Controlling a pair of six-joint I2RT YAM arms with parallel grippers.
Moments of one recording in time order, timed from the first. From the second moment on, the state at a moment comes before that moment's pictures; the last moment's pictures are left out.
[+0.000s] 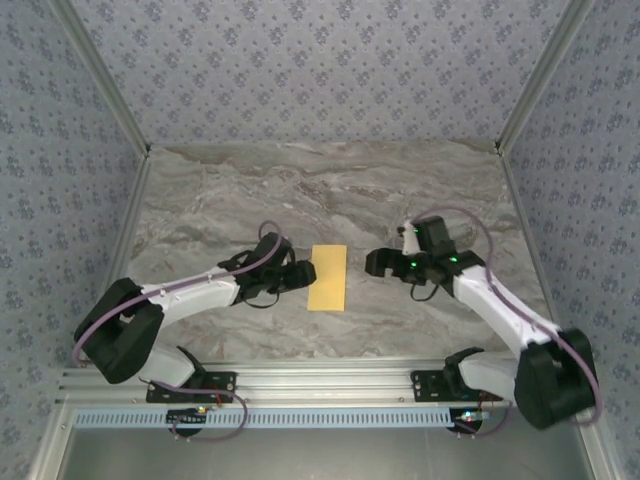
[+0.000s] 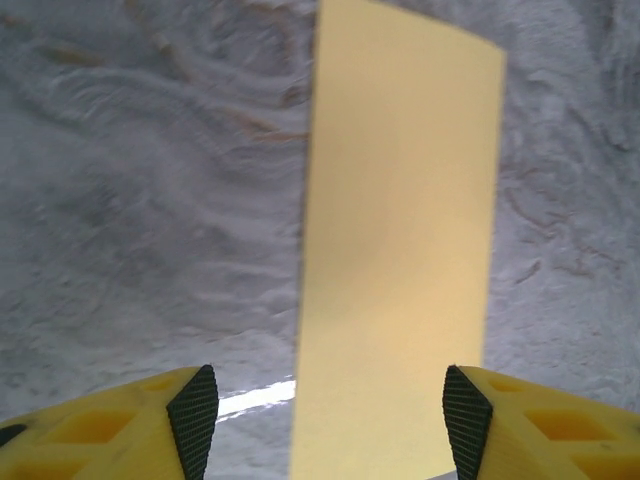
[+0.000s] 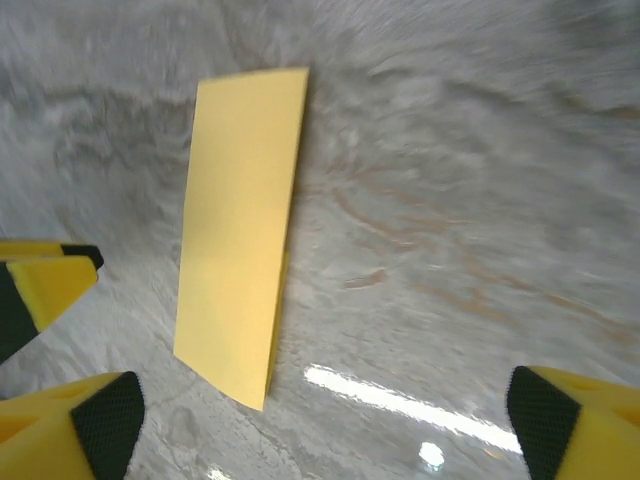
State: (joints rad) left arm -0.74 1.43 0.67 -0.12 0.12 -0.90; right arm 0.38 1.22 0.73 -0.47 -0.38 0.47
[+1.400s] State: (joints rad) left arm -0.71 1.63 0.69 0.08 0.33 -0.92; right arm 0.53 1.92 1.17 -0.32 -0.32 0.40
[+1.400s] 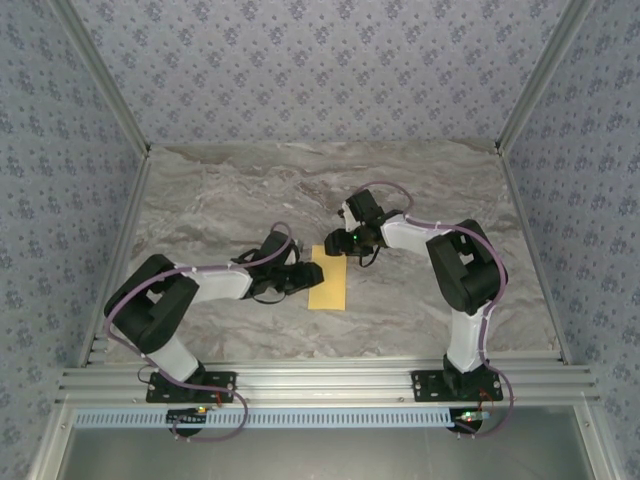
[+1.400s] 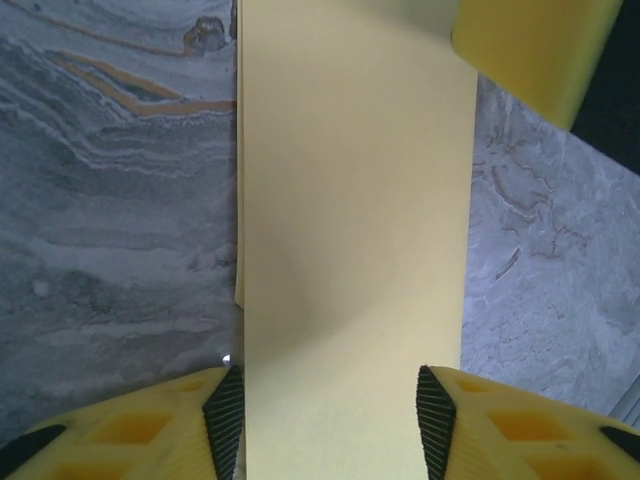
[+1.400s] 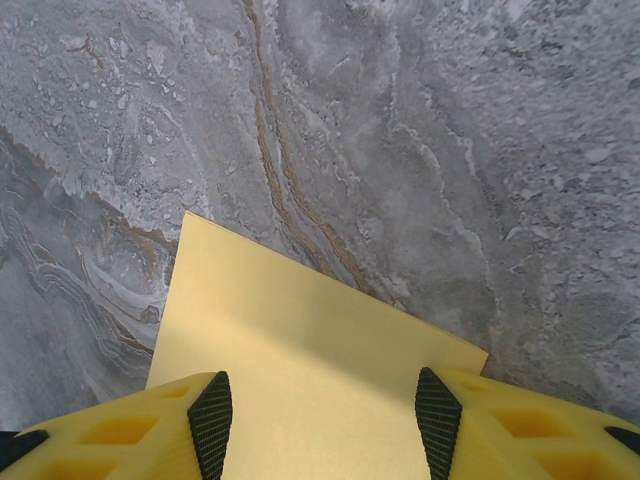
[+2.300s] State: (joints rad) left arm -0.72 1.59 0.69 0.07 0.30 -0.96; right arm 0.53 1.88 1.11 -0.24 -0.33 0.38
